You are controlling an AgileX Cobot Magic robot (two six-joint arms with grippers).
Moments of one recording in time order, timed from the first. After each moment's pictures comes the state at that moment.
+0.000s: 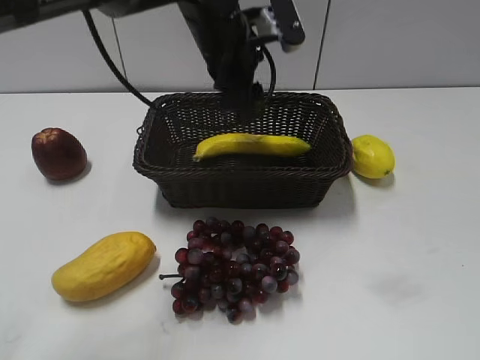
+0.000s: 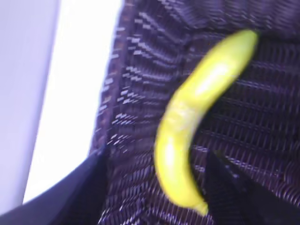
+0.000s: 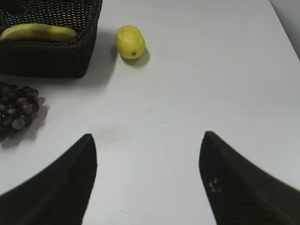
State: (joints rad) left arm -0.63 2.19 -2.11 -0.03 1.03 0.64; right arm 0.10 -0.01 -0.50 0.10 1.03 0.03
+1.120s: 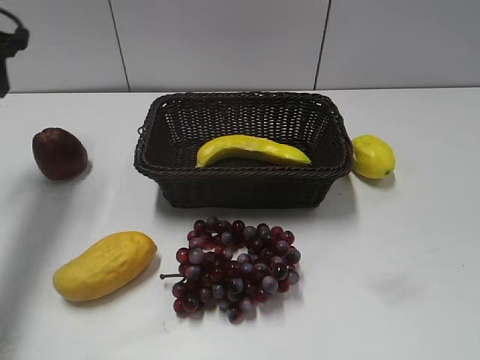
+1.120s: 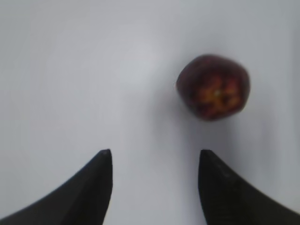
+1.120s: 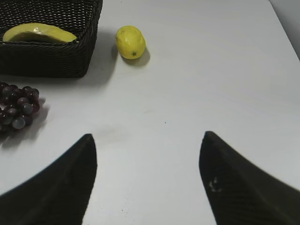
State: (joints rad) left arm 0.01 1.81 -1.57 -0.06 1.22 0.18; right arm 0.10 -0.01 -0.50 0.10 1.03 0.03
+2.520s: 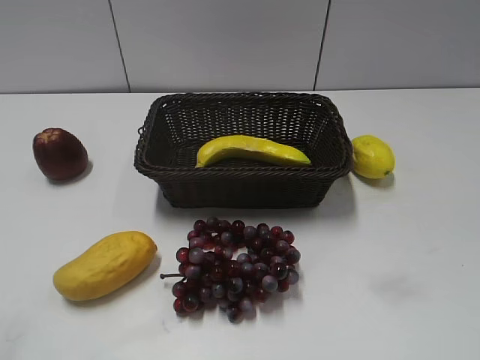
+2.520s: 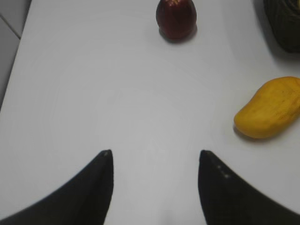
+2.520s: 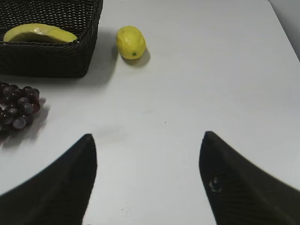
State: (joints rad) left arm 0.03 0.22 -0.52 -0.15 1.03 0.19; right arm 0.10 -0.01 -0.50 0.10 1.03 0.03
